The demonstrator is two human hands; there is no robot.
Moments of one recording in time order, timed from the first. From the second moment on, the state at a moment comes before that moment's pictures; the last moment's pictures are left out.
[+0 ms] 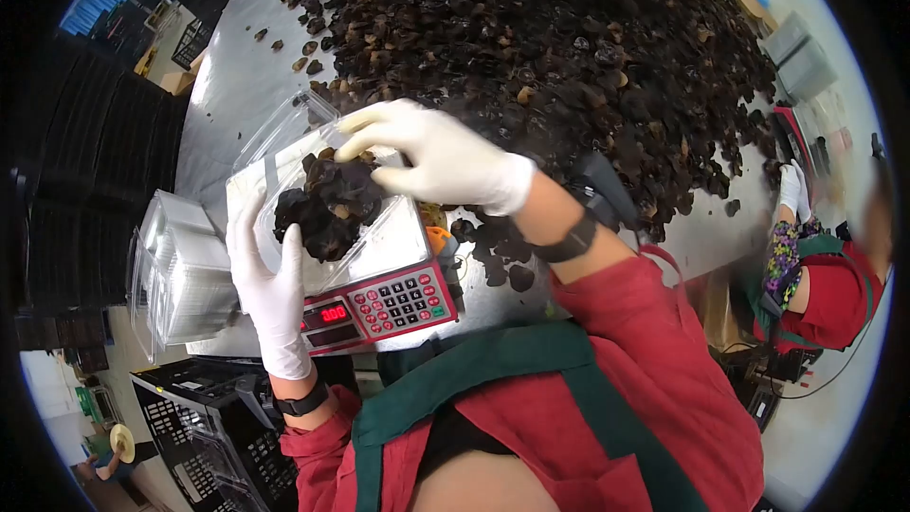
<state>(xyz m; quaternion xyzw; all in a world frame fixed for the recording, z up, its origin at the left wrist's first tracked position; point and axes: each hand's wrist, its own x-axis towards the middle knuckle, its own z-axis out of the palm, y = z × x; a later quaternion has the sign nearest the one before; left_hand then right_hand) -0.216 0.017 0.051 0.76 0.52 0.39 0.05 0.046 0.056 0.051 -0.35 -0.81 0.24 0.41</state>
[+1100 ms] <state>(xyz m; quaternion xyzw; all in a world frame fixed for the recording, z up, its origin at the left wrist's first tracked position) -0.216 -0.008 0.035 0.78 0.50 0.37 0.02 0.112 -0.058 -0.051 -0.59 -0.65 0.11 0.47</state>
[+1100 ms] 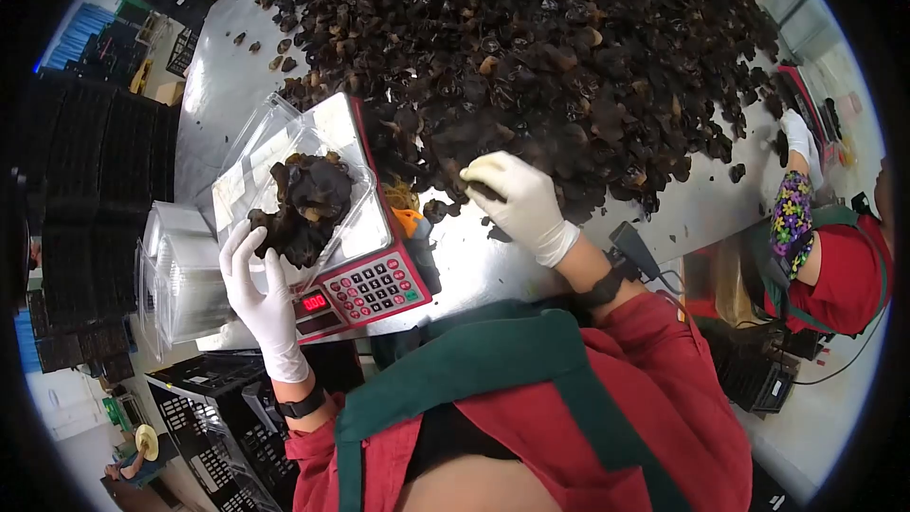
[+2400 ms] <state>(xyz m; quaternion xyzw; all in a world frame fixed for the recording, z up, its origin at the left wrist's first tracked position) -0.138 0.057 0.073 0.89 0.44 0.07 0.05 0.109 0.005 0.007 -0.54 -0.62 0.27 0.51</state>
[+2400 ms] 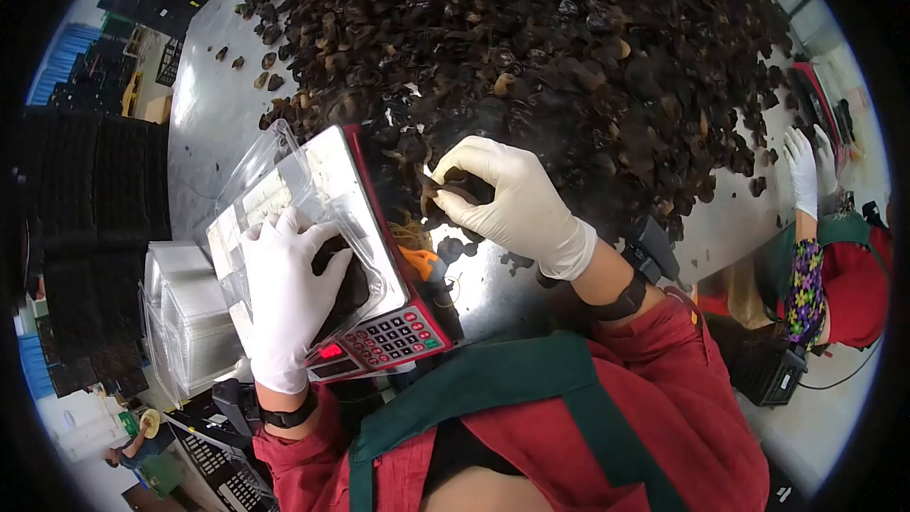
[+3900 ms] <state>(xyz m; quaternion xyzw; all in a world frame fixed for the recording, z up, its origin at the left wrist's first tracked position) -0.240 -0.005 0.041 0.71 0.54 0.42 0.17 -0.020 0.048 0.054 -0.33 -0.87 0.12 0.34</state>
